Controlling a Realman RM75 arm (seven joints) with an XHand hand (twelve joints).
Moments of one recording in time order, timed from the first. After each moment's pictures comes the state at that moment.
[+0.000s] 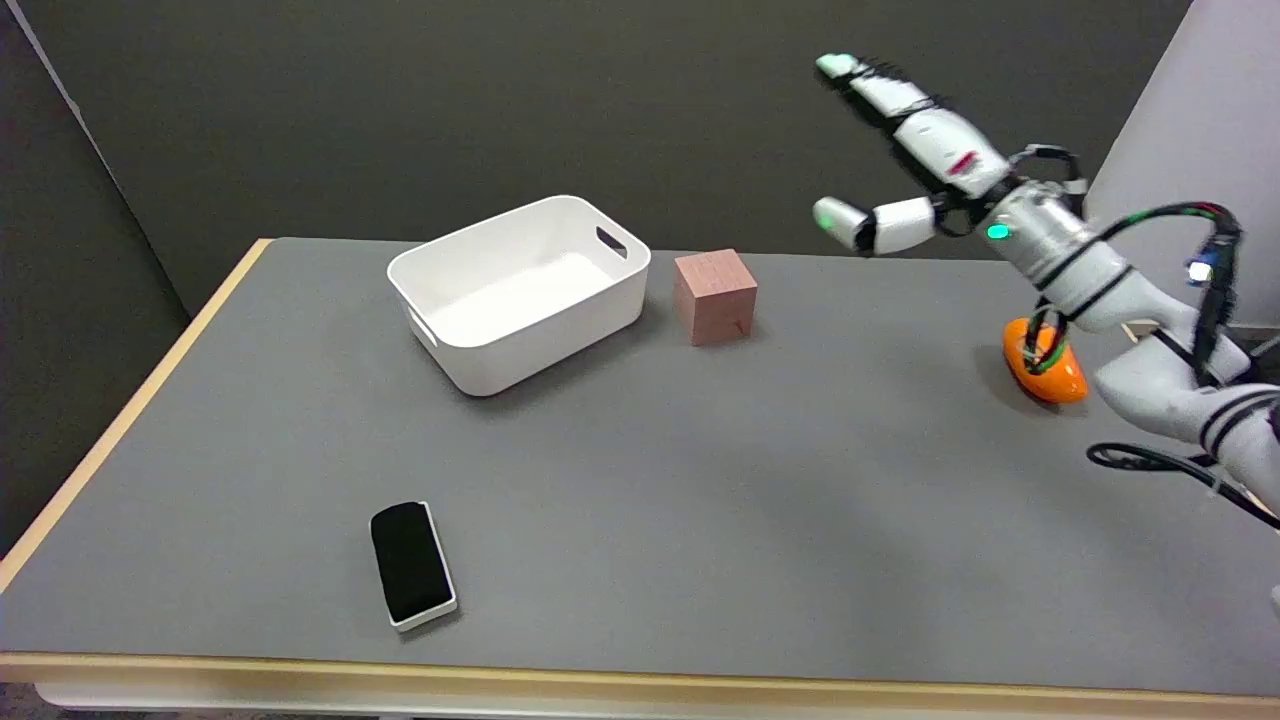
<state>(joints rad) 0.45 -0.74 -1.77 0.87 -0.09 0.87 1.24</state>
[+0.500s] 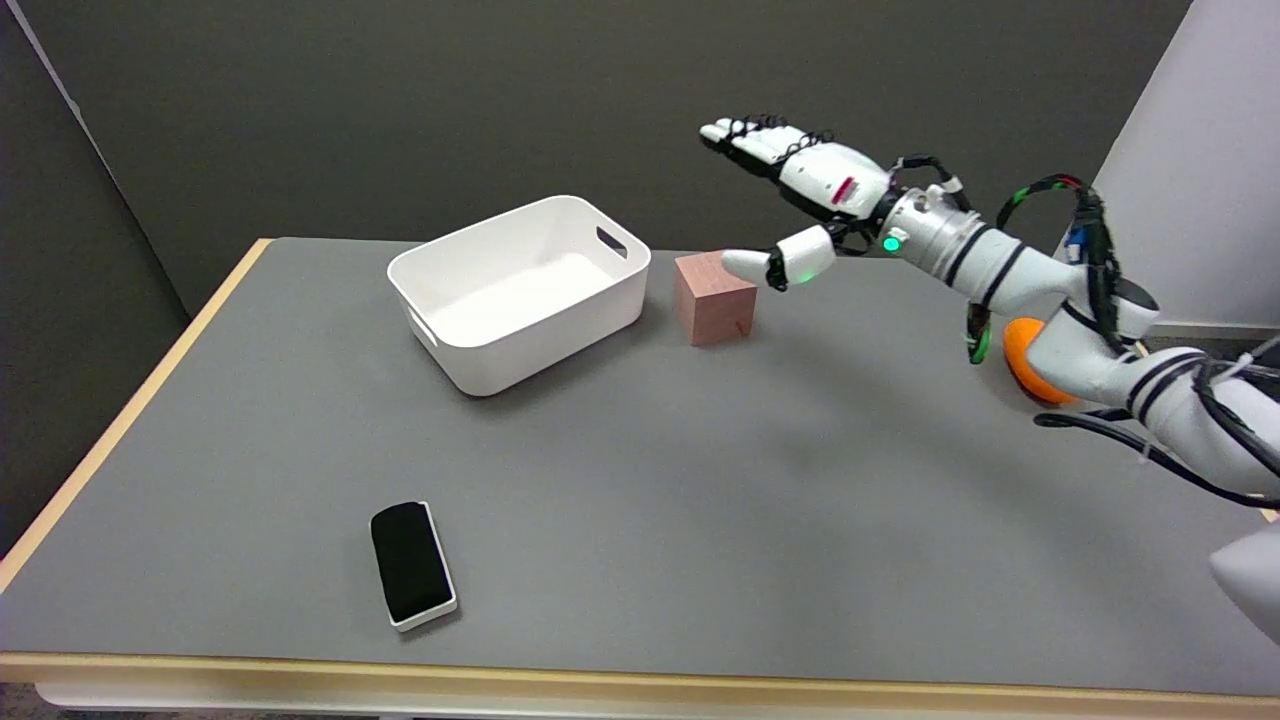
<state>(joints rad) 0.60 -0.80 -1.94 0.92 -0.41 0.69 1.36</state>
